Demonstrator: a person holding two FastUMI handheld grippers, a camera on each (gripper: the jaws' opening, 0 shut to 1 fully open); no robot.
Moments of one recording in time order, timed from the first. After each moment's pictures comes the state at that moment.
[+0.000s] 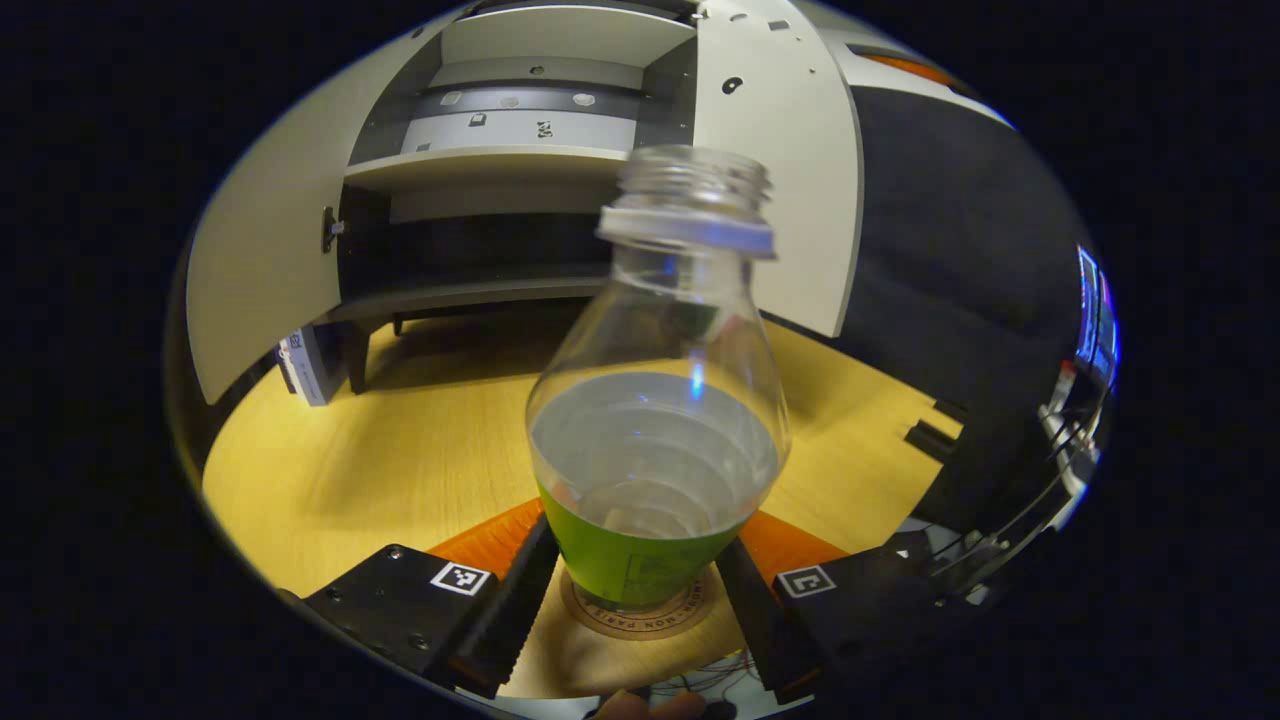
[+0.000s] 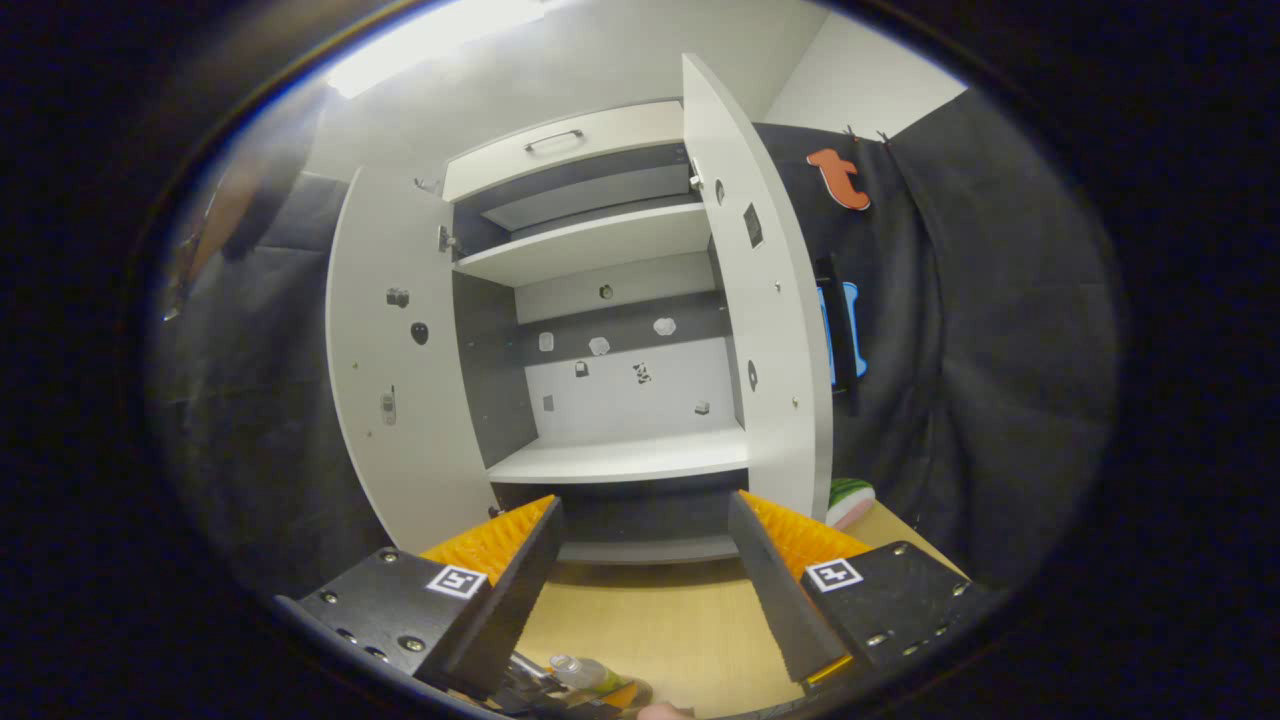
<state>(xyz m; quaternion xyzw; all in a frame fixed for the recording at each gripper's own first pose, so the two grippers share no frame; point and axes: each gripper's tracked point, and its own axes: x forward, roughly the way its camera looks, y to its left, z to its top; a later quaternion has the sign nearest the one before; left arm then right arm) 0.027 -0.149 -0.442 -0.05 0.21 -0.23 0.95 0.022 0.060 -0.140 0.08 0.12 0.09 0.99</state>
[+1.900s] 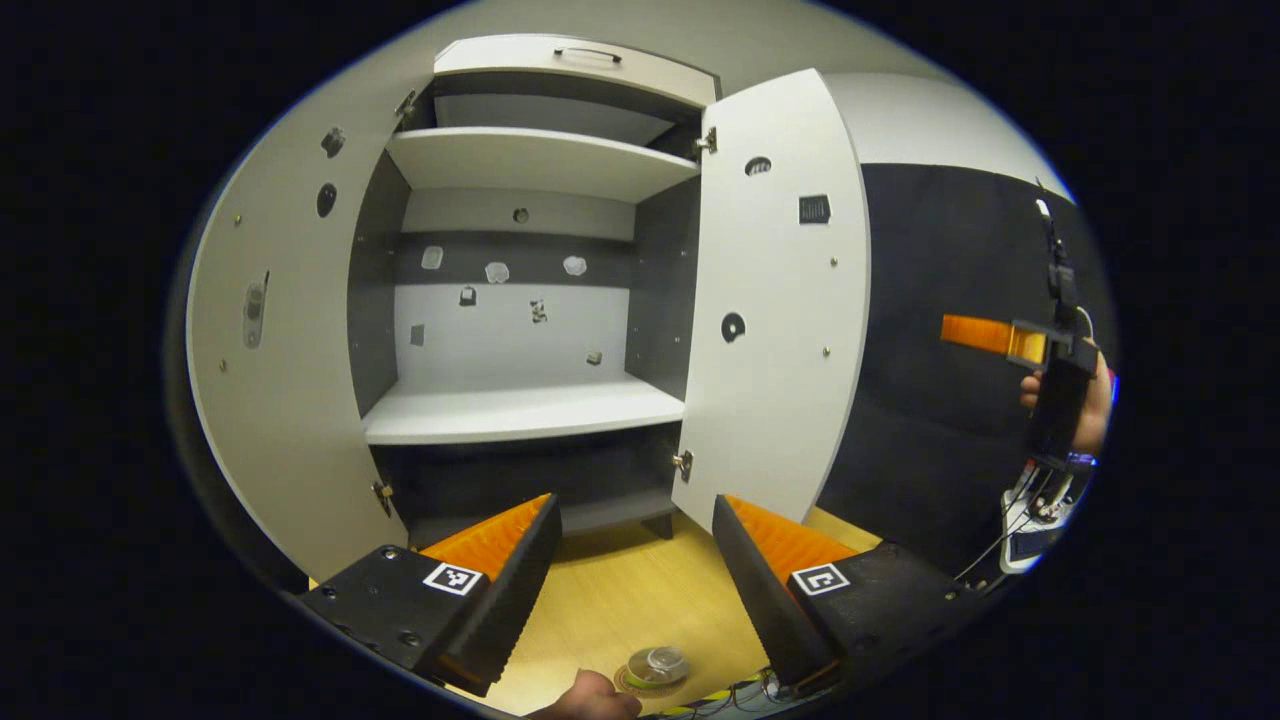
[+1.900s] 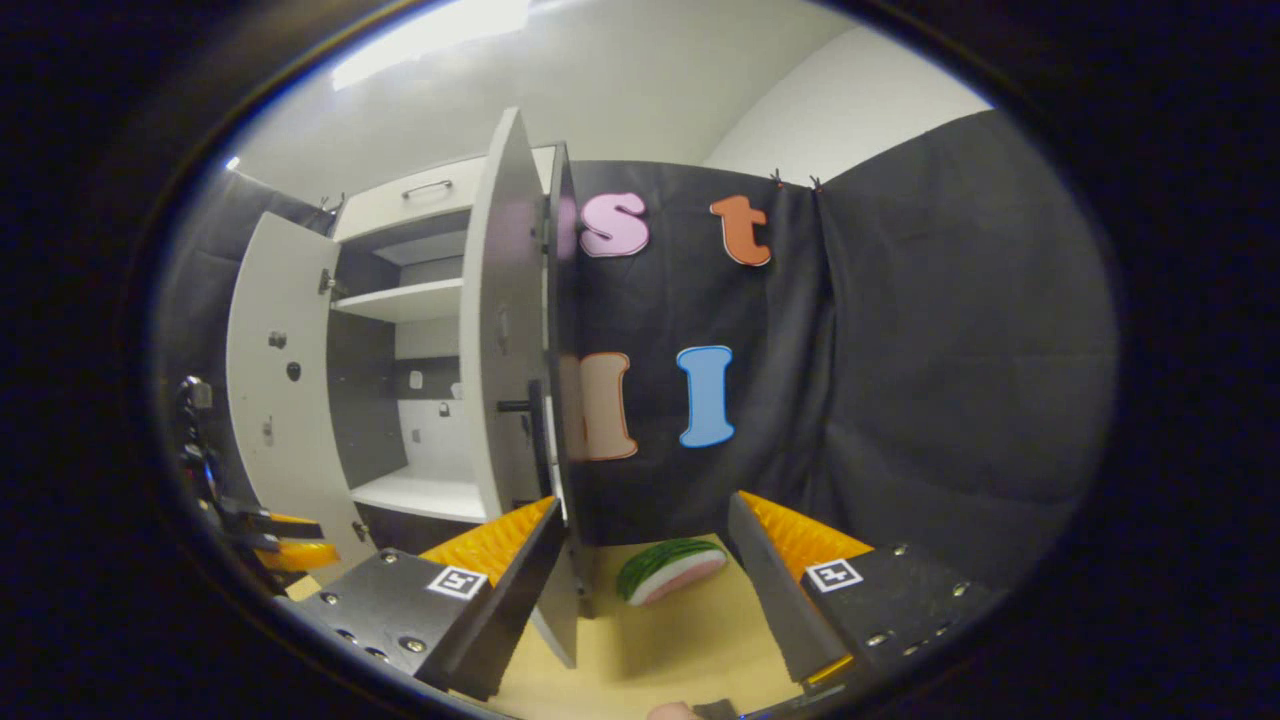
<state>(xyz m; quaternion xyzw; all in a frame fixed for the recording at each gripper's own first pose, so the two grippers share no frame) 0.073 -0.110 -0.108 -0.03 0.07 -0.22 0.97 0.075 -0.195 -0.069 0.02 0.07 -0.03 1.00</state>
